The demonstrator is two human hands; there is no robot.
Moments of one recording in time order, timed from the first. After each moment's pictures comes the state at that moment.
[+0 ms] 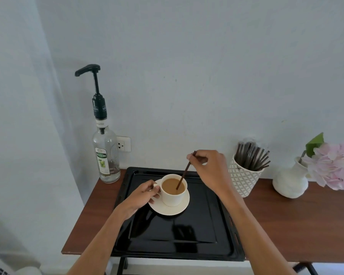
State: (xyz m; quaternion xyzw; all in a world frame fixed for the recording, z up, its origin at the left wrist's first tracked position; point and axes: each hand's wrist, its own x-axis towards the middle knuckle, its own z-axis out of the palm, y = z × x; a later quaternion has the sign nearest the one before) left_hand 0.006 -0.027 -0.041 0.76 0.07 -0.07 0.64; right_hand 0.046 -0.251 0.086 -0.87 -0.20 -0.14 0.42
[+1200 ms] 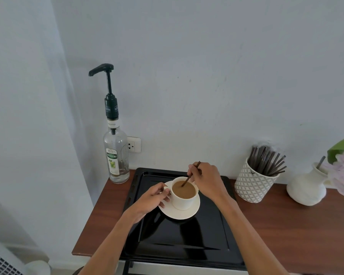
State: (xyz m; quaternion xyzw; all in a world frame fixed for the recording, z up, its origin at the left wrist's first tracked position) left_hand 0.007 -0.023 -0.049 0.75 0.05 -0.07 0.66; right_hand 0.063 -0.217 0.045 -0.90 -0.17 -0.02 0.39
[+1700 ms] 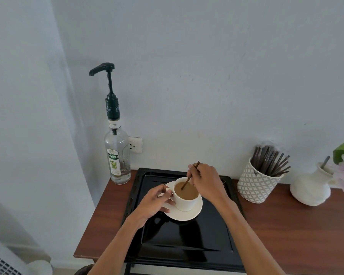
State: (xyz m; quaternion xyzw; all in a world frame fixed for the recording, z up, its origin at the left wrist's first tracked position) left_hand -0.002 -0.031 -0.045 0.71 0.07 -0.04 0.70; right_hand 0.056 -0.207 0.049 -0.91 -0.16 -0.01 0.37
